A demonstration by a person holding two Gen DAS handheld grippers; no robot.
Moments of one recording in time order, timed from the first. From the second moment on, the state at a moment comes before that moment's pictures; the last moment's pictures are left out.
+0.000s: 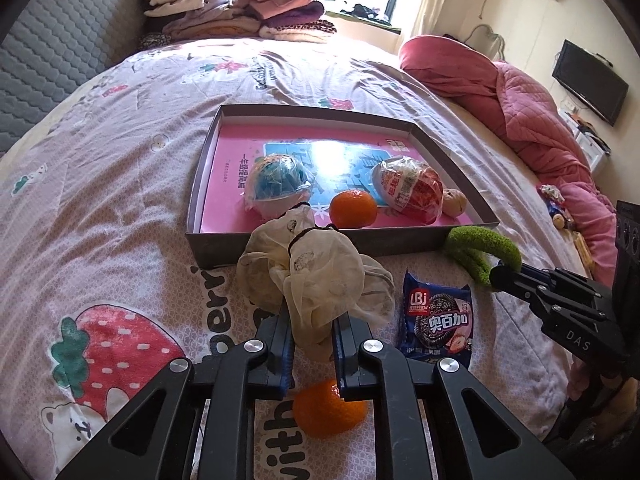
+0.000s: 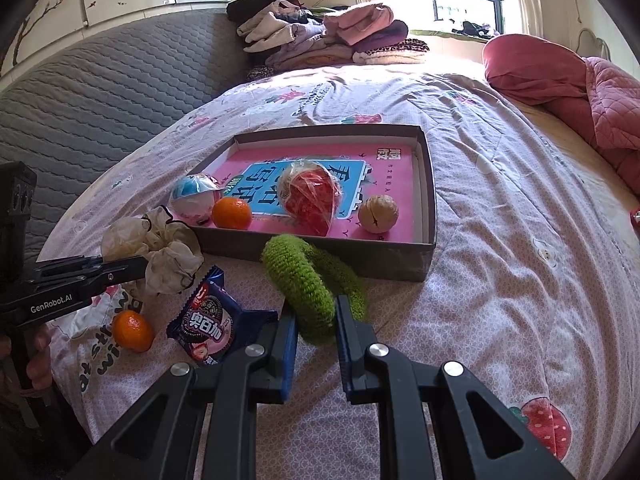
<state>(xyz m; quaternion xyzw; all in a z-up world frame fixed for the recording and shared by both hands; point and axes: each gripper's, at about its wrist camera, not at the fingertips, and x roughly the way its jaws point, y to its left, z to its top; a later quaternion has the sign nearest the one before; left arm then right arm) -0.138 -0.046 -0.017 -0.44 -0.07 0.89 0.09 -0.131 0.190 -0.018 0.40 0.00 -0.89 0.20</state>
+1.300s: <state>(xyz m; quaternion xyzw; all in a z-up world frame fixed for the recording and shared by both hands) -0.112 -0.012 0.037 -0.39 -0.05 0.92 0.10 -0.106 0.174 0.046 0.32 -0.01 -0.92 0.23</state>
